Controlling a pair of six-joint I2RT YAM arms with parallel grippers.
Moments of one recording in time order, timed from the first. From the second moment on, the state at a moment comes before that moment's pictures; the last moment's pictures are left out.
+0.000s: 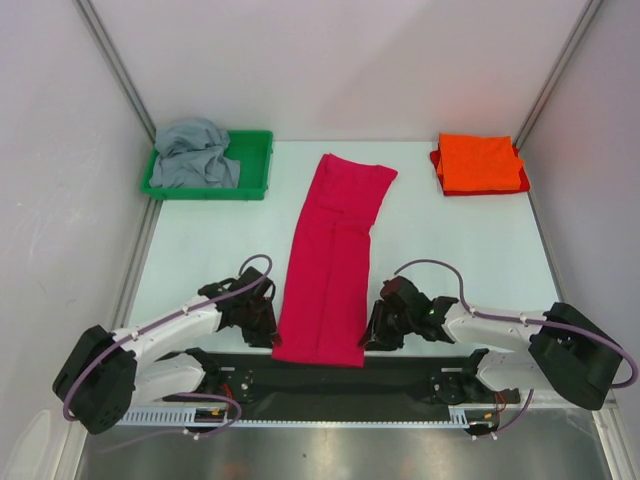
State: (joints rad) left arm -0.65 1.10 0.46 -0.66 0.16 -0.91; right arm 0.90 1.24 0.41 -0.16 -0.26 1.15
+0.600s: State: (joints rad) left arm -0.64 1.12 0.46 -0.64 0.18 -0.91; right arm 0.93 1.29 0.41 -0.09 -0.25 1.20
